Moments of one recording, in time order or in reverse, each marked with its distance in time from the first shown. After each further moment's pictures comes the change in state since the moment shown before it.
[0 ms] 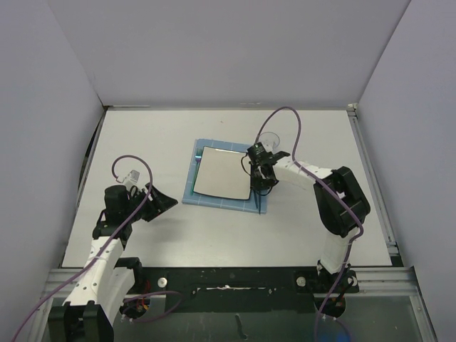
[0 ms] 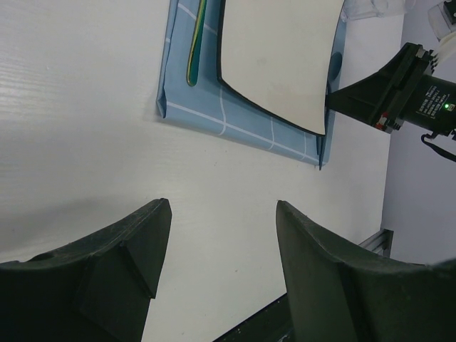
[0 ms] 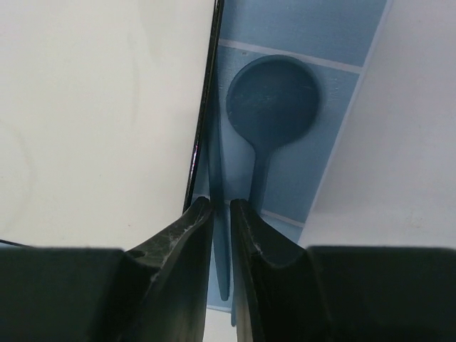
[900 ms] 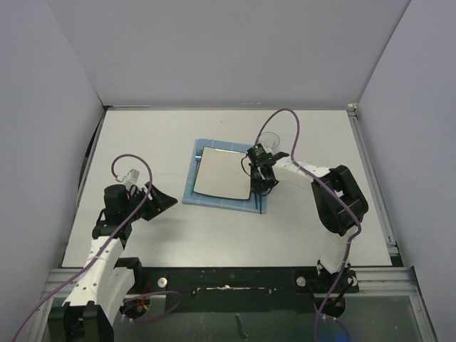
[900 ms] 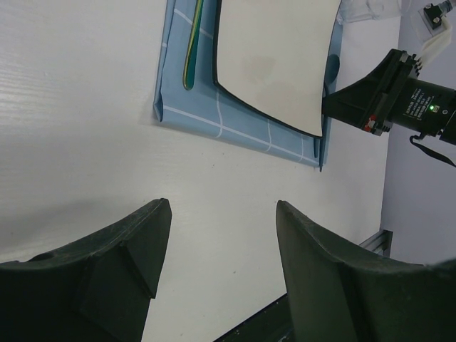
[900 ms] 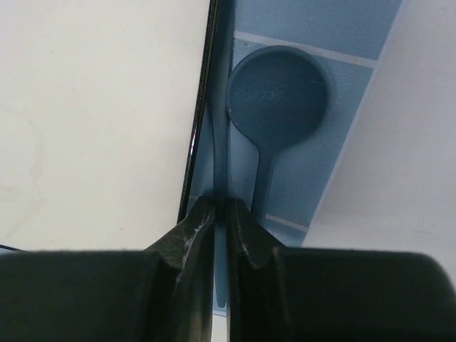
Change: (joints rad) left arm 0.000 0.000 0.010 -0.001 0.000 0.000; right arm -0.007 0.023 -0.011 0.018 -0.029 0.000
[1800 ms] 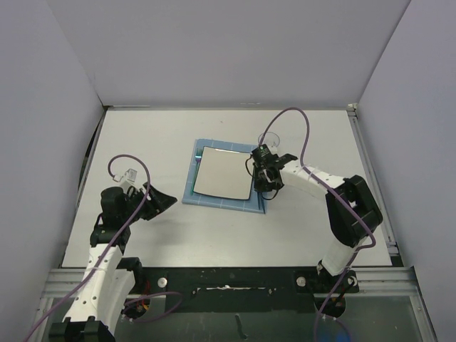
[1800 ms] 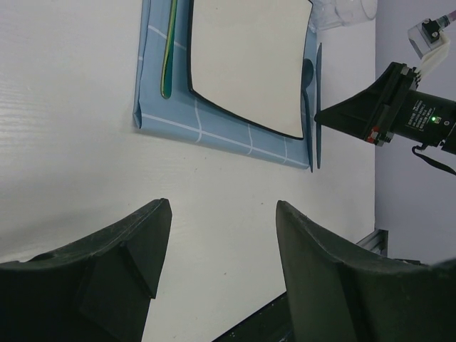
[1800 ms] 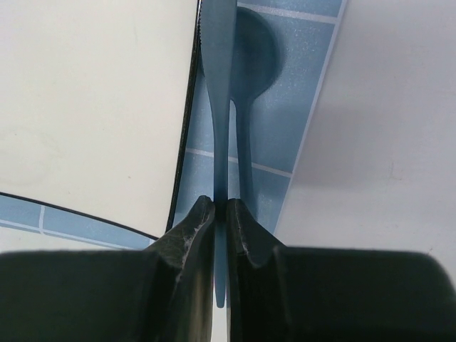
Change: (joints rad) left arm 0.000 -0.105 0.000 -0.018 0.012 -0.010; right arm 0.014 -0.146 -0.064 -0.037 0.026 0.026
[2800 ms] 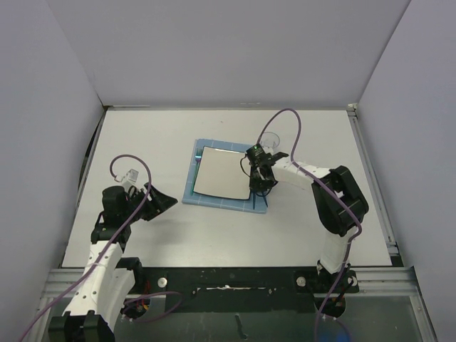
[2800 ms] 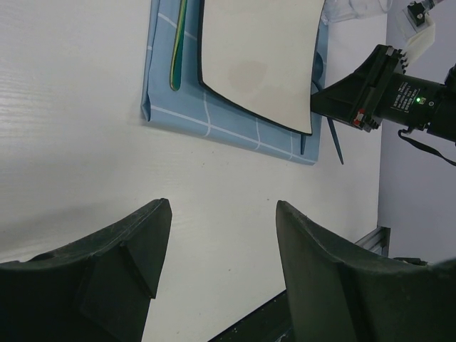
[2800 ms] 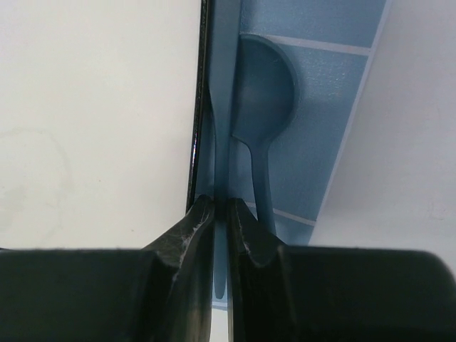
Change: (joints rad) left arm 0.000 0.038 0.000 -0.005 0.001 0.009; right arm 0.001 0.138 0.066 0.030 0.000 0.055
